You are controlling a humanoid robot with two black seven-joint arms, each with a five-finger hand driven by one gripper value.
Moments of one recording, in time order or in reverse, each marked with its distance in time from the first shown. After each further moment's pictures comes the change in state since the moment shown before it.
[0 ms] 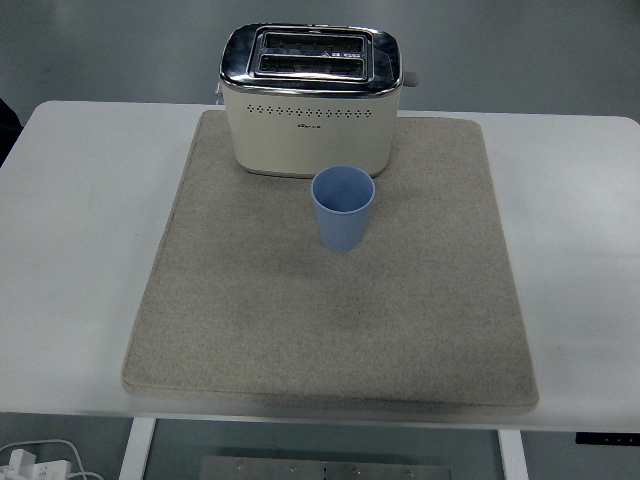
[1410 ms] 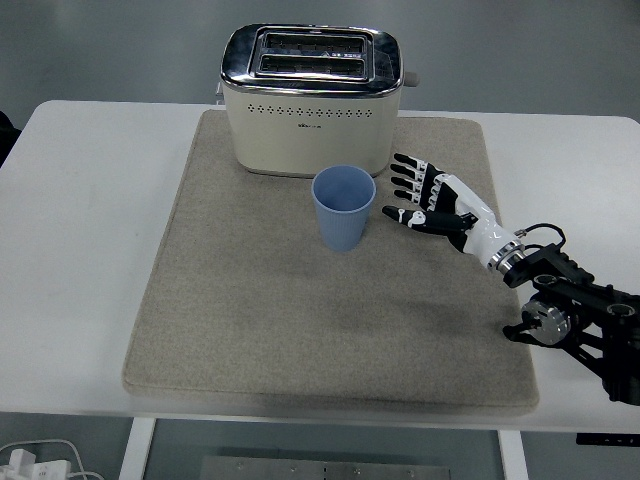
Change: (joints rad) left arm 0.000 0.000 0.000 0.000 -0.001 0.000 0.000; right arm 0.096 0.578 -0.007 0.287 -0.448 -0.457 0.011
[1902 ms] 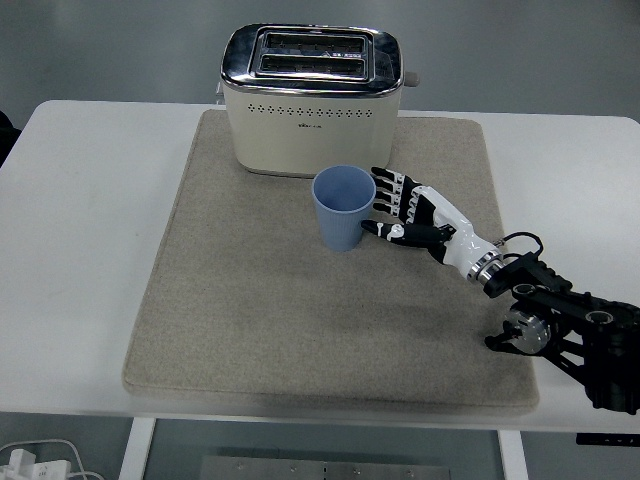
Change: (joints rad) left arm 0.000 0.000 0.001 0.000 0.001 0.000 0.000; right arm -0.003 0.055 -0.042 0.011 -0.002 -0.026 -0.002
